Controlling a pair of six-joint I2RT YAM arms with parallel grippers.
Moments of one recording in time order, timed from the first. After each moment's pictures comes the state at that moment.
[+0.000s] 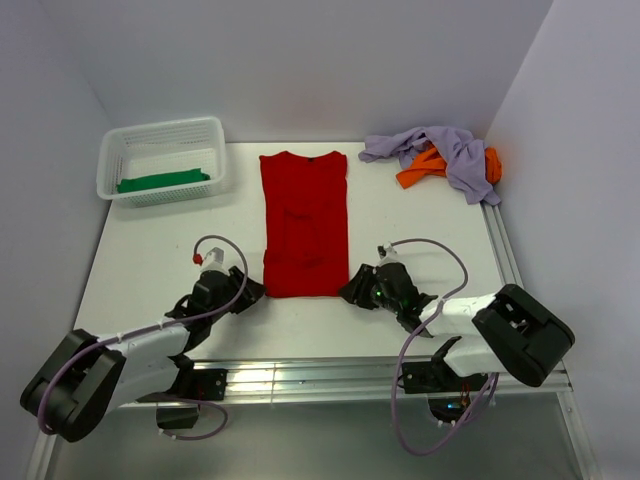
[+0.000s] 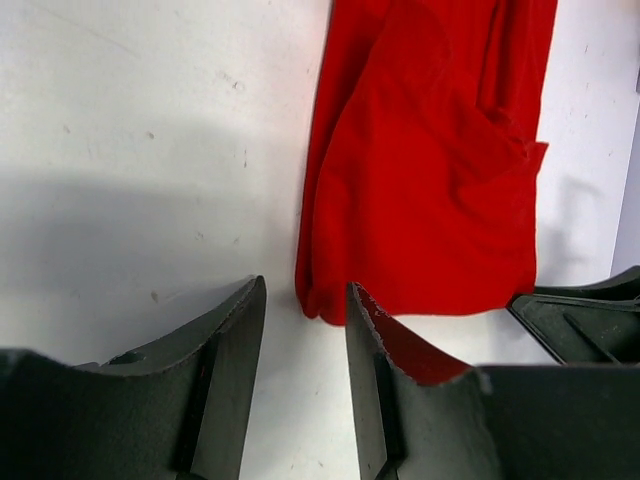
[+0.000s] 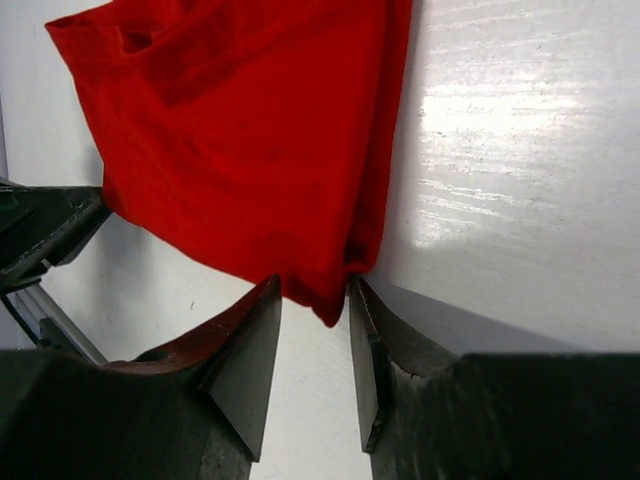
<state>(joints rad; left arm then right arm) -0.54 1.08 0.13 0.38 -0.03 -0.98 0.67 1.31 0.20 0.53 -0.04 0.90</state>
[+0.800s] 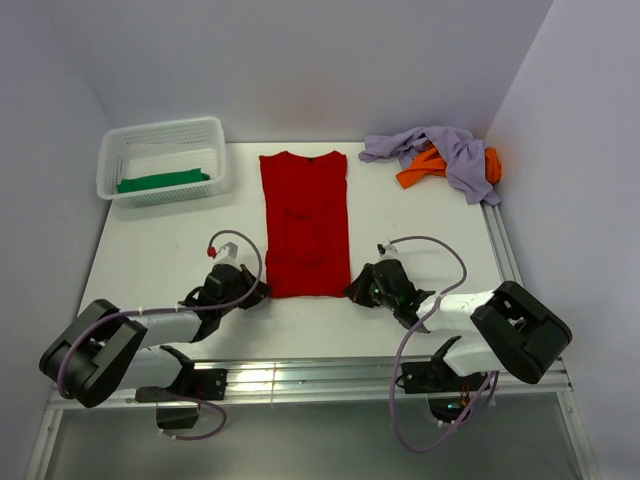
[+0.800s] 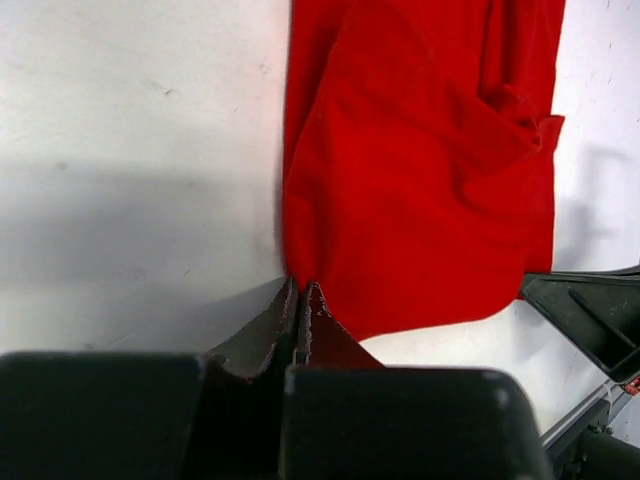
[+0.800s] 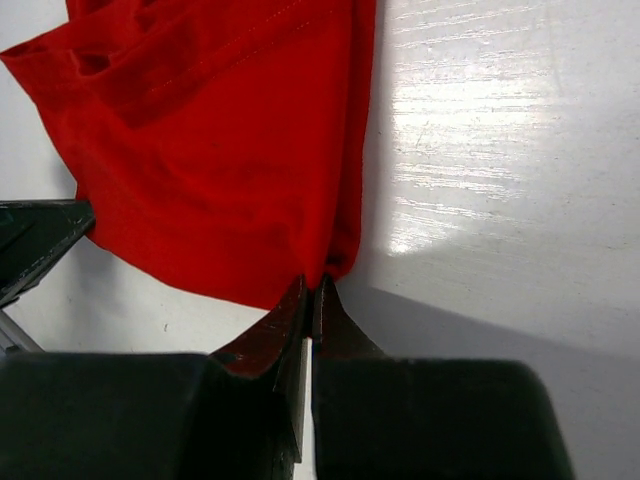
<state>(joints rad) -0.58 1.27 0.18 0.50 -0.02 -0.93 0.67 1.33 0.24 0.46 0.02 0.89</state>
